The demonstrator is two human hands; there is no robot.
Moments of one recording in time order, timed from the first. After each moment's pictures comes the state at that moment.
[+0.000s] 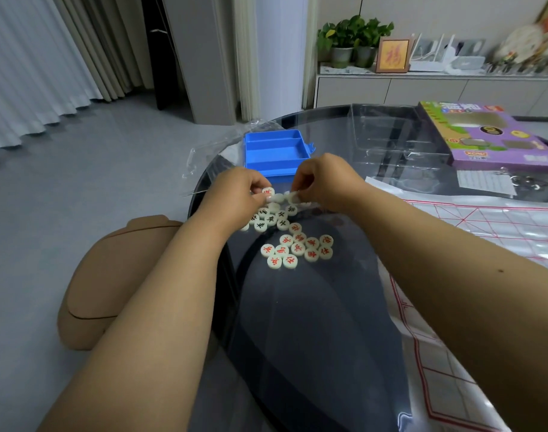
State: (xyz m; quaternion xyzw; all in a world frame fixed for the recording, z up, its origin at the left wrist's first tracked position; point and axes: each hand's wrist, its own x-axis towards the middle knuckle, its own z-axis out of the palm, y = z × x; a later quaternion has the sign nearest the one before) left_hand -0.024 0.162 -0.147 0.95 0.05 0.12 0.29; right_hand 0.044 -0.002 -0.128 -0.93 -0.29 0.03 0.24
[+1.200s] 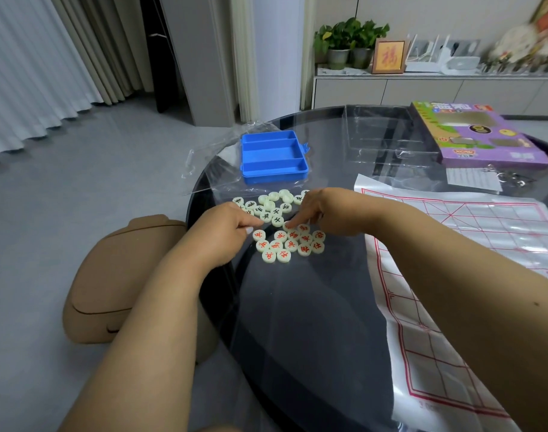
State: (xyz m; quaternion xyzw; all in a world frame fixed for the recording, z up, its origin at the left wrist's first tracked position) left_hand -0.074 0.161 -0.158 0.97 0.05 0.01 0.25; right_hand 0.020 -0.038 -0.134 -0.89 -0.41 0.16 0.10
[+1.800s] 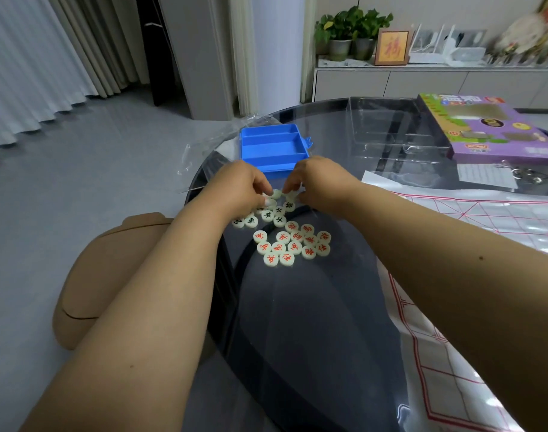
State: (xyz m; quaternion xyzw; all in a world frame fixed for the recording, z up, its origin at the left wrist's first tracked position) left_hand -0.007 0.161 -0.140 0.97 0.06 0.02 0.24; right_hand 0.056 0.002 -0.142 -0.93 -0.36 0.00 0.09
